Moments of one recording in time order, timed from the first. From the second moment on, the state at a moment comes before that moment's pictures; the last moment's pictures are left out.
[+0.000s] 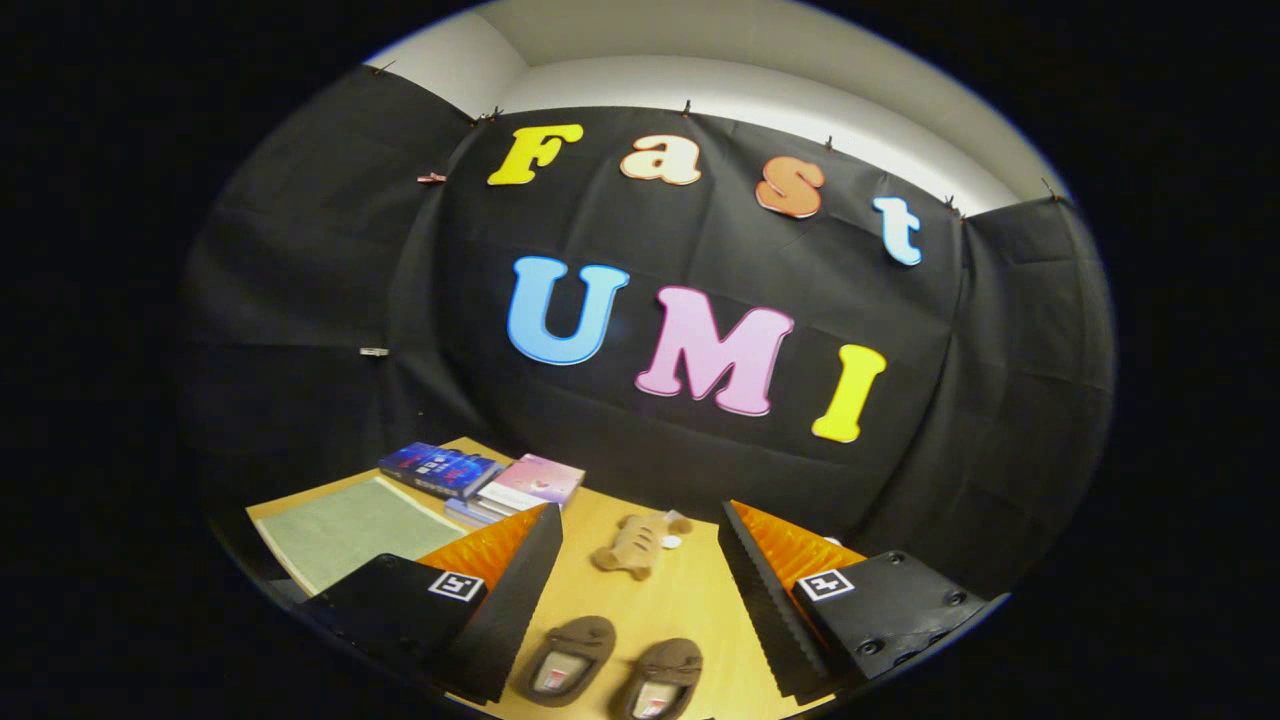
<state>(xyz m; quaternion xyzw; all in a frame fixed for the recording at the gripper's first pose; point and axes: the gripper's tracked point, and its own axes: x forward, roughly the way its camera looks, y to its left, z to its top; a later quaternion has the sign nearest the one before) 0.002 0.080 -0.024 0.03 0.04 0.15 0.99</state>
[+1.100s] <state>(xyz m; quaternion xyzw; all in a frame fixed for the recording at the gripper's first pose) -0.054 0.270 -0.191 0.53 0.38 0.45 0.61</state>
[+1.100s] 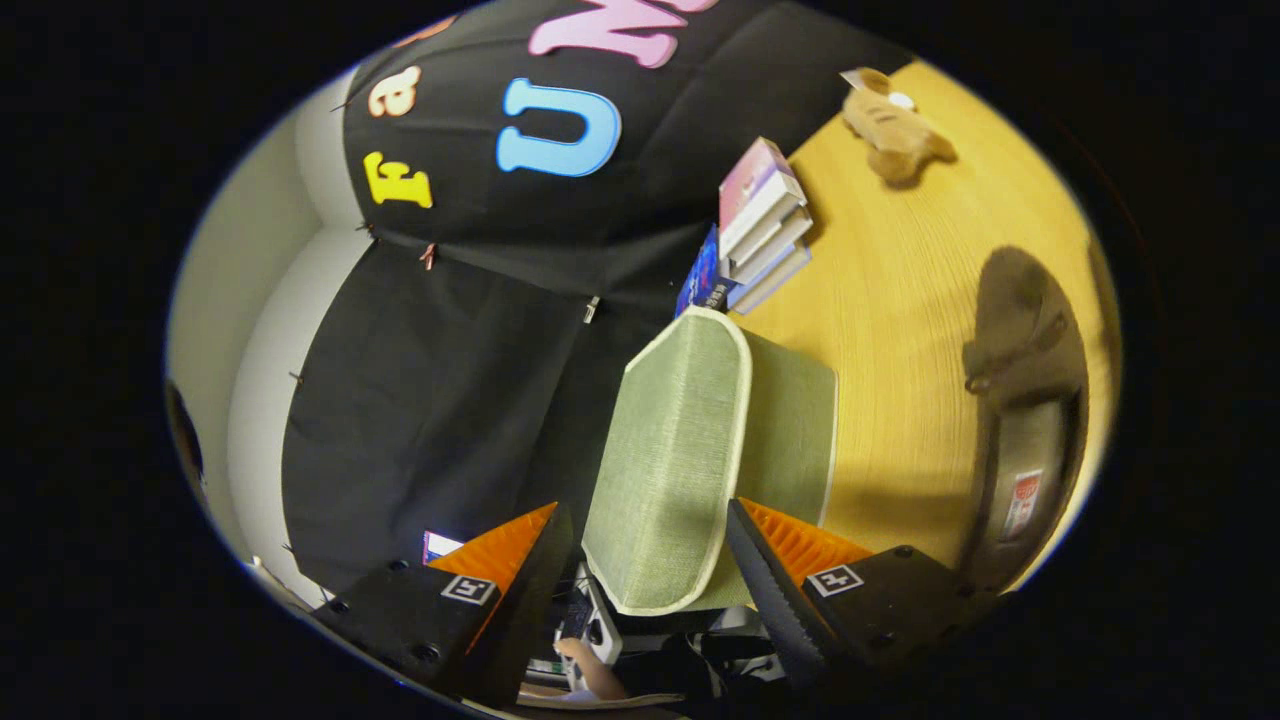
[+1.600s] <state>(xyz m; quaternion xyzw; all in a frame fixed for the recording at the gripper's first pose) -0.043 0.302 -0.208 0.61 0.39 0.47 0.49</state>
